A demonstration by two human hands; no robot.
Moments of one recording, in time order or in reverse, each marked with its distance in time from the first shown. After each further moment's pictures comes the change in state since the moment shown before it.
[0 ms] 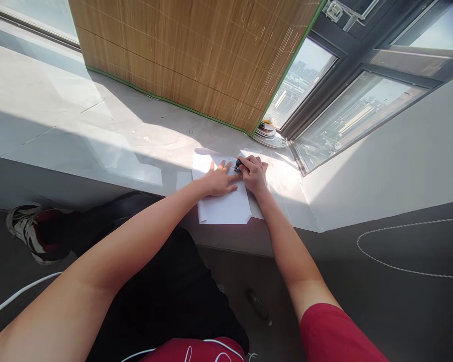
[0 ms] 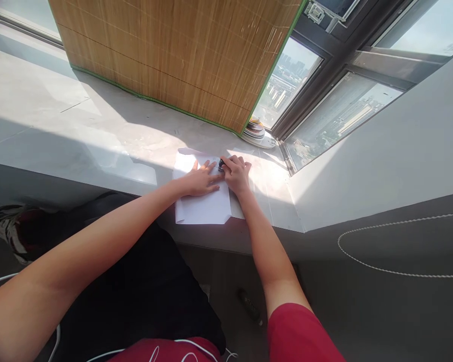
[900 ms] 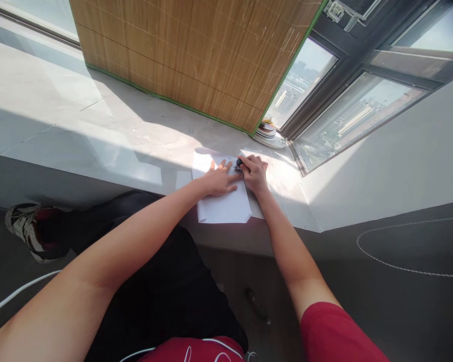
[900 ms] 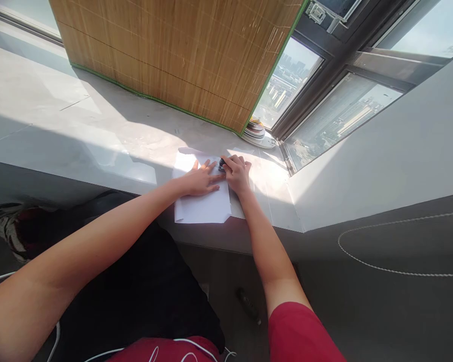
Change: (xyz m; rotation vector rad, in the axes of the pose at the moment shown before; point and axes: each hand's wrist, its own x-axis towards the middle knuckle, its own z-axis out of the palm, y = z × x) left_hand -0.002 0.002 -0.002 0.019 0.003 0.011; right_hand 0.000 0.007 0.002 0.047 0.026 -0.029
